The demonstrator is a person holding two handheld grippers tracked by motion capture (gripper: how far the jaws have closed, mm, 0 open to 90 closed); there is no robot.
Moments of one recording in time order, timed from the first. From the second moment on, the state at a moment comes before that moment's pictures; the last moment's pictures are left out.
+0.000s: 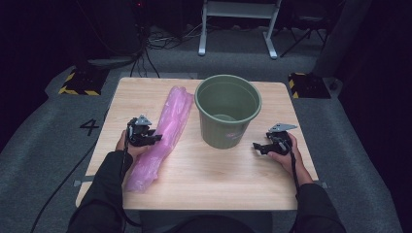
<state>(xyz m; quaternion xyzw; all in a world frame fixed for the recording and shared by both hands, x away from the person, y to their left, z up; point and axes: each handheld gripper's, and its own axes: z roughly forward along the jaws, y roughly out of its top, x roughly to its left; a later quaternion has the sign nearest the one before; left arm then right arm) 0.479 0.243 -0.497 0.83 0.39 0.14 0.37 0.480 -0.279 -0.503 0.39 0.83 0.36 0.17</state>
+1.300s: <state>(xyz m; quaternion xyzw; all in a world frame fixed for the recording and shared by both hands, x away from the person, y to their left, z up) 0.489 0.234 -0.495 0.84 0.38 0.16 0.35 0.480 -0.279 -0.503 0.39 0.83 0.36 0.17</state>
